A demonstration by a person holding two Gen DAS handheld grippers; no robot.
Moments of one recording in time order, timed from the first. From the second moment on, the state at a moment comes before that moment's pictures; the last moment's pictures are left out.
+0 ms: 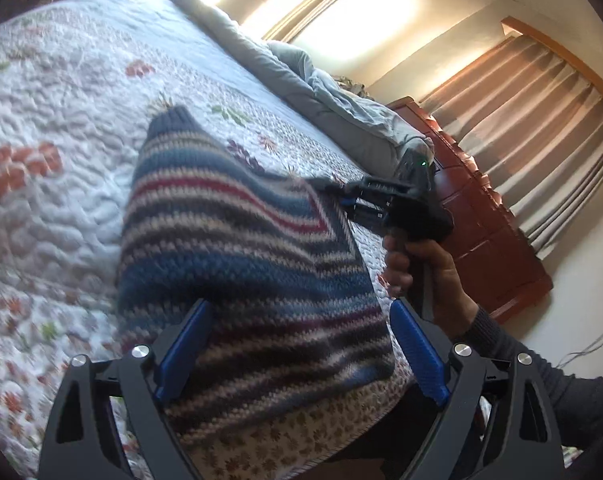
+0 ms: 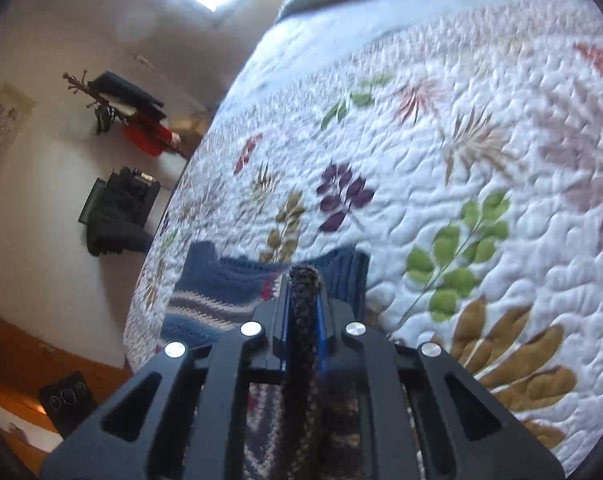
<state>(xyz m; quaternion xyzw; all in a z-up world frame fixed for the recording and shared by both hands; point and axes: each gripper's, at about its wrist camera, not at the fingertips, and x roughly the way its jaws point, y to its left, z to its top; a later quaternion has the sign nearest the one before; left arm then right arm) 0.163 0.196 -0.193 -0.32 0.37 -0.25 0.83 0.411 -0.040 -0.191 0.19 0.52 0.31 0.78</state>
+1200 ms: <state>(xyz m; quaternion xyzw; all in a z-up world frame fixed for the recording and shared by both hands) 0.146 0.184 -0.195 -0.33 0.44 -0.15 0.82 0.181 -0.090 -0.177 0.10 0.54 0.28 0.79</state>
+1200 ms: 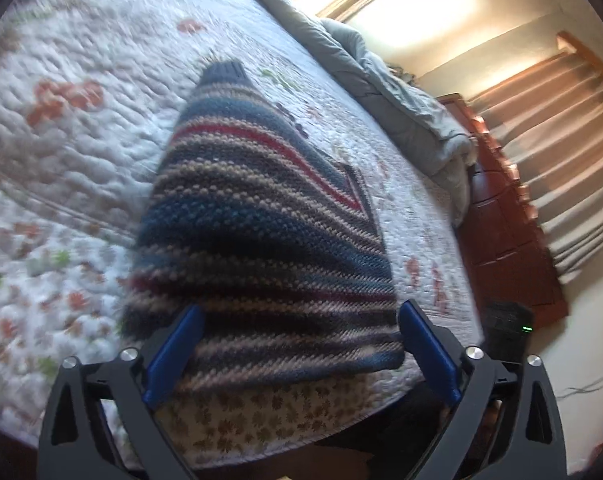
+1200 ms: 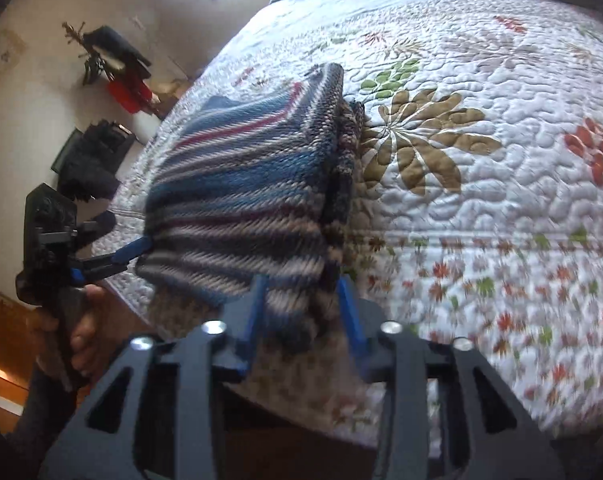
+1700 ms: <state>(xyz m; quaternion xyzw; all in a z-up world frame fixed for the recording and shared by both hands) -0.023 0.091 -0.078 -0.08 0.39 0.05 0.92 0.040 -0.092 -0.074 0.01 0.46 0.14 0.88</state>
